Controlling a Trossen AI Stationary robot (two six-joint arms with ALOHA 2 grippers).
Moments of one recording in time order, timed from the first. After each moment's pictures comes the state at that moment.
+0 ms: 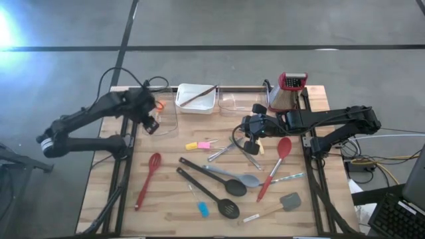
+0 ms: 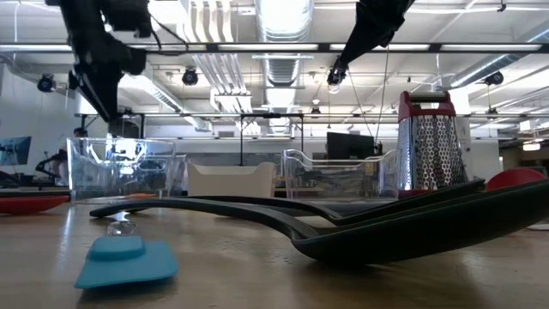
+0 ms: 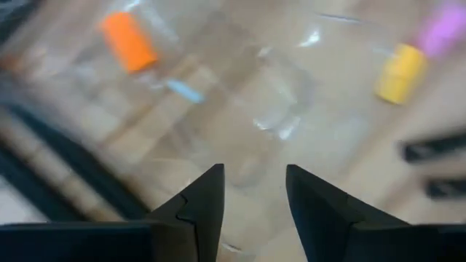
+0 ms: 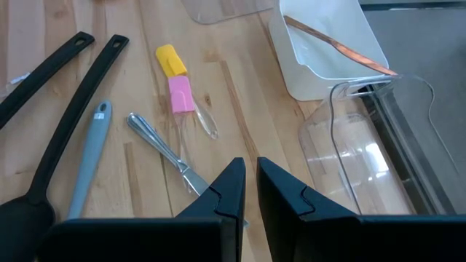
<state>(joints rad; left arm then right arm) 0.56 0.92 0.92 -1.19 -0.04 -0.20 0.06 1.36 1.23 -0.74 0.34 0.16</state>
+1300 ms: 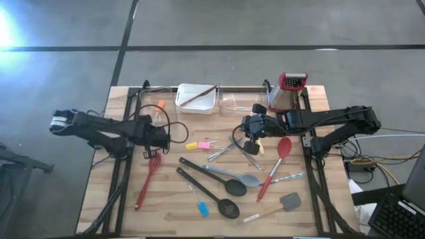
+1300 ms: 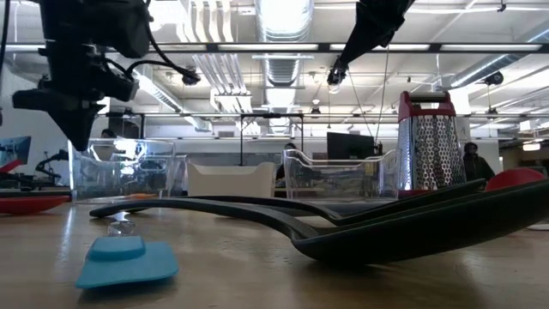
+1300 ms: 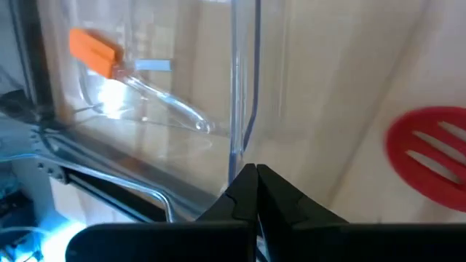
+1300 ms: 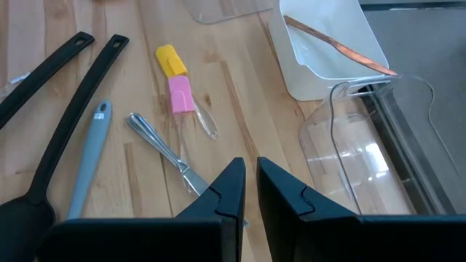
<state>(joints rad) -0.03 1.16 0.78 -1.25 -0.41 -0.27 0.06 1.36 1.23 -0.74 0.34 0.16</state>
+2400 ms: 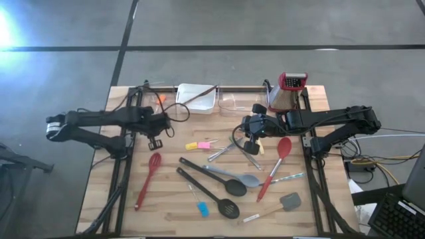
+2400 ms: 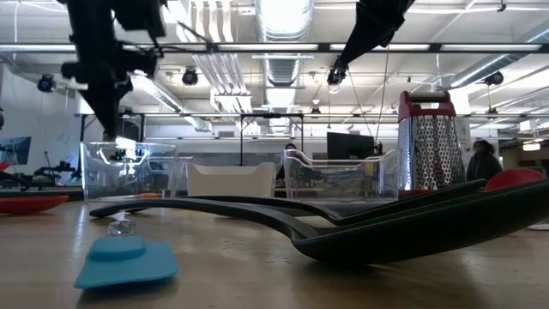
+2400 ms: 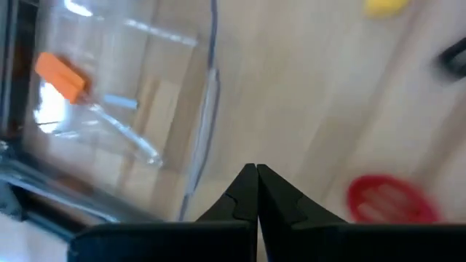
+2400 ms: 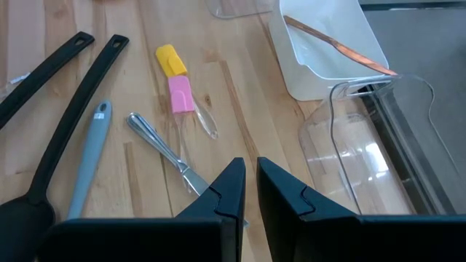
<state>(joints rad) 0.18 1.08 0.89 -1.16 -0.25 -0.15 0.06 1.36 1.23 -0.74 0.34 0.16</state>
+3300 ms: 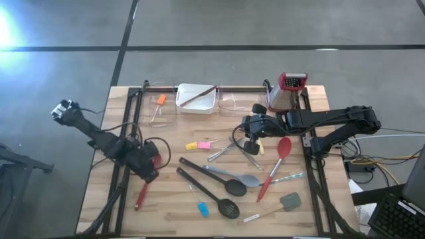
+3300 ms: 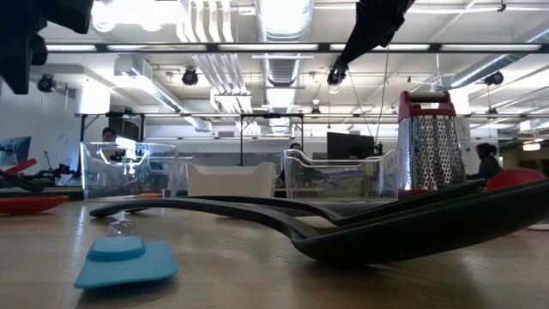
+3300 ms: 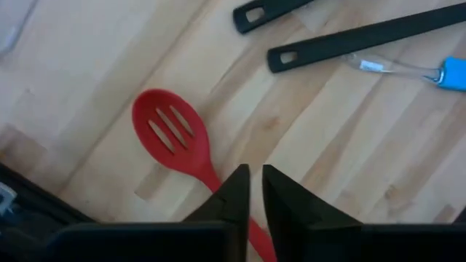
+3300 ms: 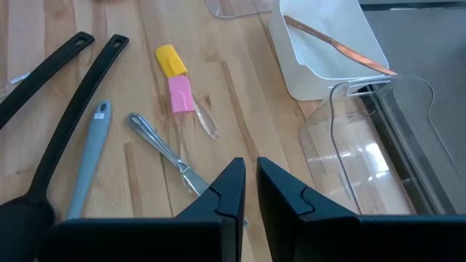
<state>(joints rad) -0.58 1.04 0.93 -1.18 -0.17 -1.25 0.06 1.36 1.23 -0.74 0.34 0.16</state>
